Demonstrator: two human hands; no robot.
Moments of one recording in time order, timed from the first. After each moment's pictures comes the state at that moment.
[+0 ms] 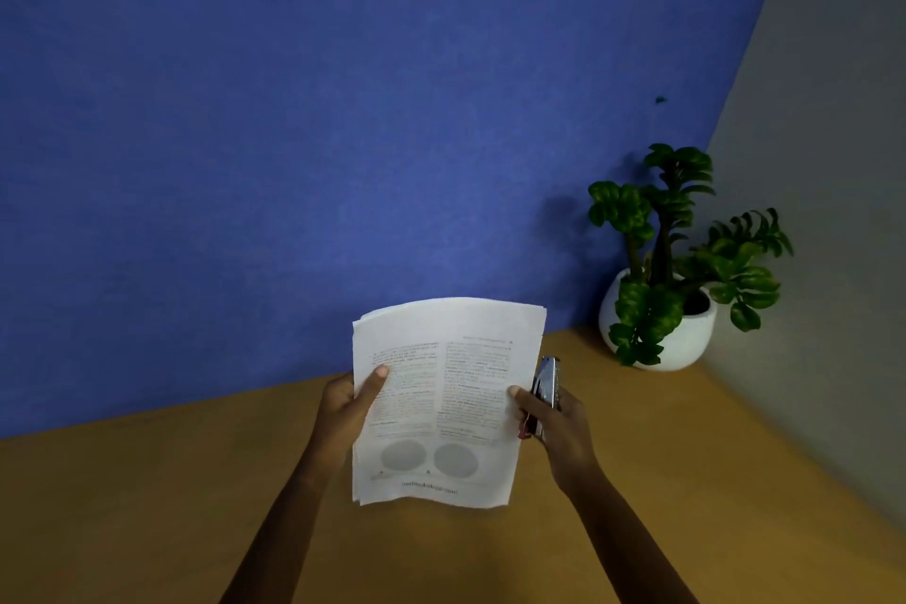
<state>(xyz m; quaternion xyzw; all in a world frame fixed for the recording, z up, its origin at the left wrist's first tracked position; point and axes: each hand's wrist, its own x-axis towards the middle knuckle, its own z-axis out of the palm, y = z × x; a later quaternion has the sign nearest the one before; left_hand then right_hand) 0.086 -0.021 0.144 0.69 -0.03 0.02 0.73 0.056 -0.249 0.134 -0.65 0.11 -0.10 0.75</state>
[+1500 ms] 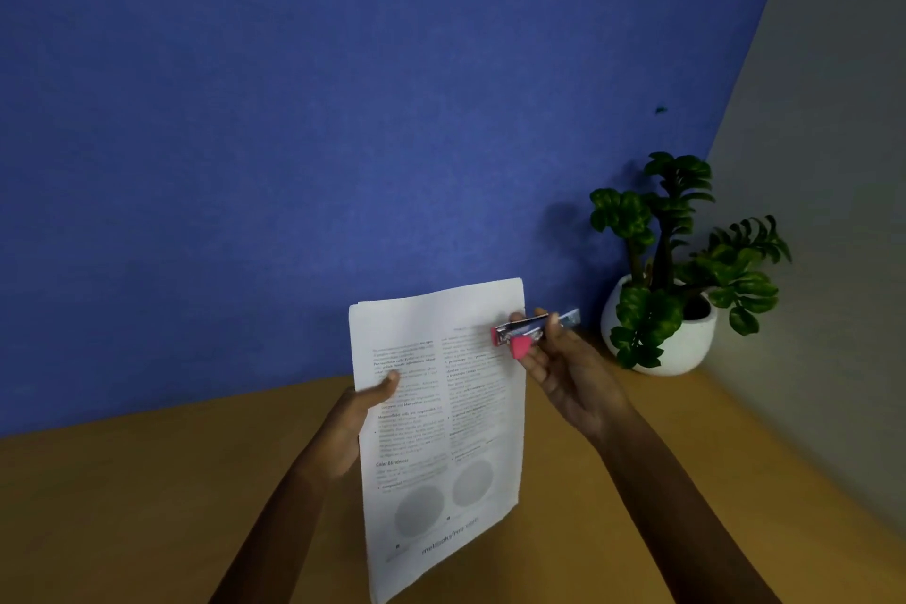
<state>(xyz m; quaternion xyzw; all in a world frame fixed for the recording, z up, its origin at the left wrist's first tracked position) 0.083 -0.014 0.148 0.58 -0.11 -0.16 0.79 0.056 -0.253 0.215 -0.41 -0.01 0.02 0.91</state>
